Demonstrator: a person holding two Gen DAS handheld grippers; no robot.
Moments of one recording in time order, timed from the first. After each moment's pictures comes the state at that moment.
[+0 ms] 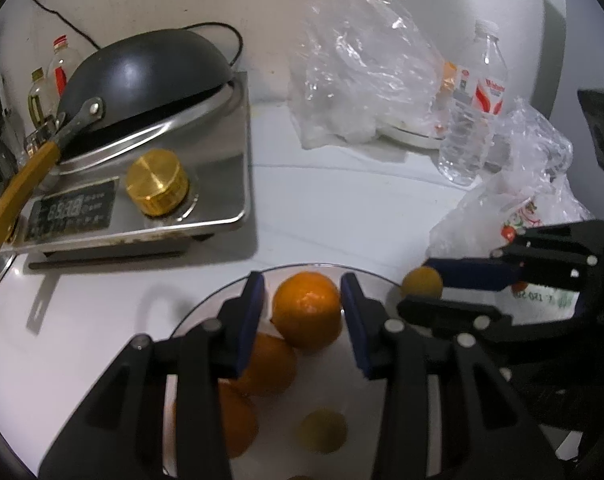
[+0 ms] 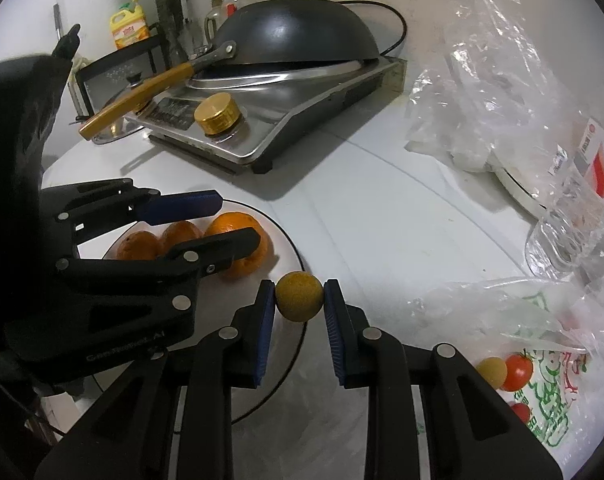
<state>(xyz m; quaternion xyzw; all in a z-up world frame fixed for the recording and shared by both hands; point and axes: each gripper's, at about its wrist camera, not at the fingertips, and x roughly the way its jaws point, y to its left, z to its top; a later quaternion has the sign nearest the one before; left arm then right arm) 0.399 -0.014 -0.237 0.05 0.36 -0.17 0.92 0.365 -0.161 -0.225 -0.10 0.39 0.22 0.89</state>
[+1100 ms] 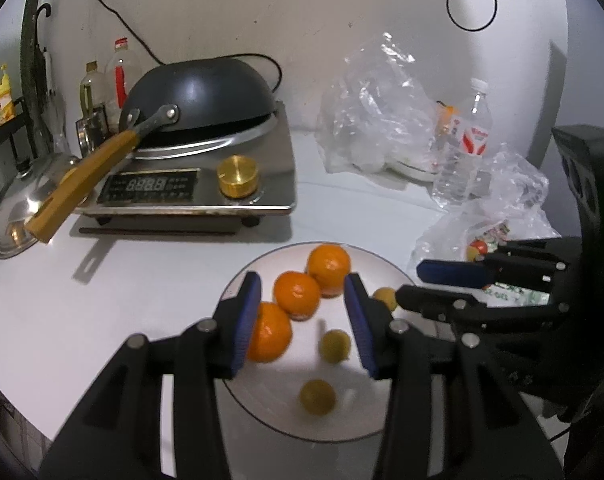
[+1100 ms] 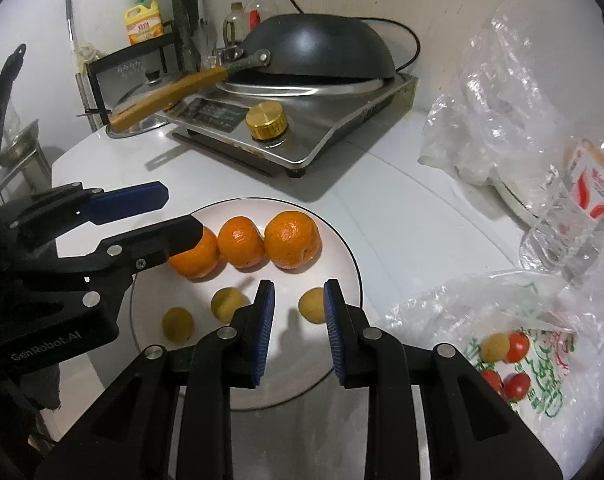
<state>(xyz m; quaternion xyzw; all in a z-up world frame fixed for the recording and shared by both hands) 0.319 0.036 -0.204 0.00 0.32 -0.14 0.94 0.316 -0.138 -0.202 -0.11 0.37 0.21 0.90</state>
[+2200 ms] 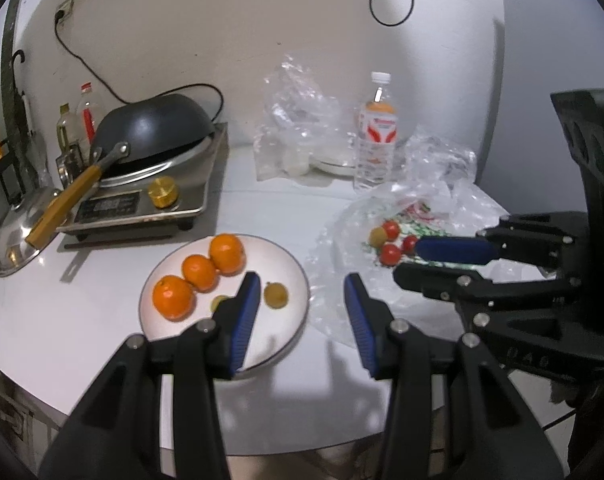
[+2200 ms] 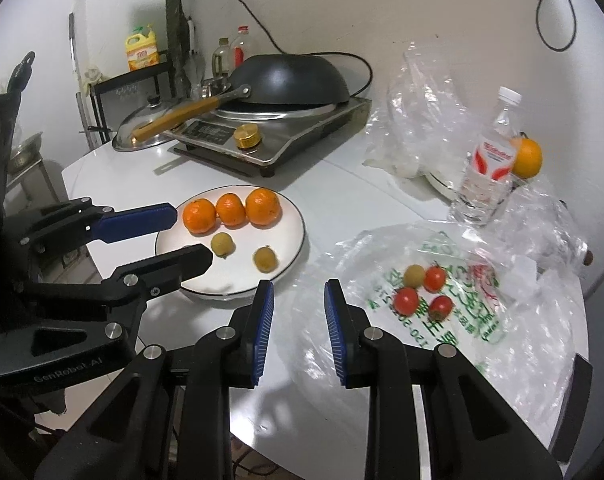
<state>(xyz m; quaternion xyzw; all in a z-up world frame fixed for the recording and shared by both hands) 0.229 -0.048 -0.179 0.04 0.29 -0.18 0.94 0.217 -0.213 -0.168 -0.10 0.33 0.18 0.92</state>
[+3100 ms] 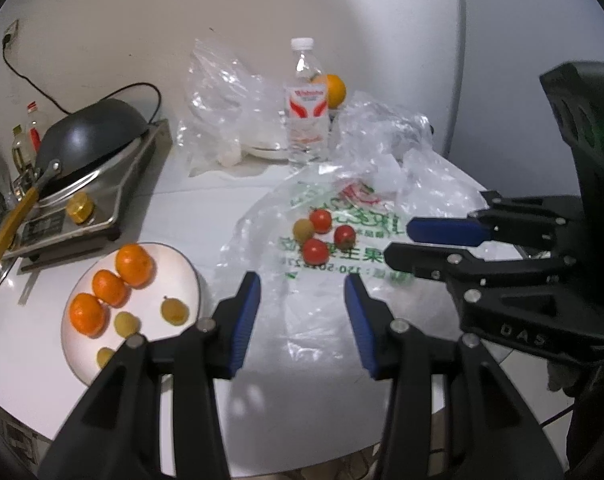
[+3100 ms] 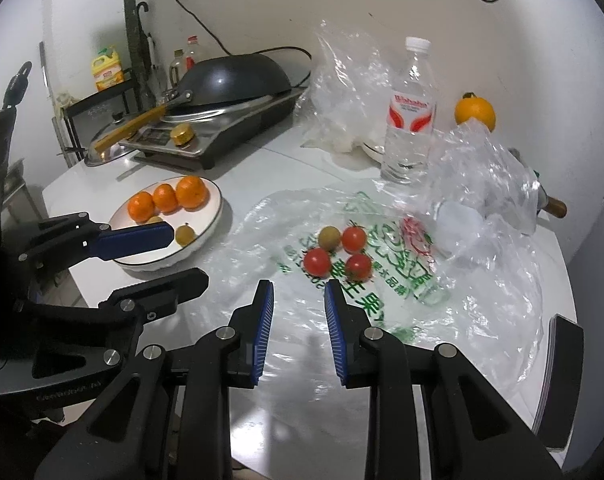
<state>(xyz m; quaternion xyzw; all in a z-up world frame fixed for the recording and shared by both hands) 0.240 -0.147 -0.198 0.09 0.31 -0.23 0.92 0.222 -0.311 -0.188 -0.06 0.34 0.14 0.93</state>
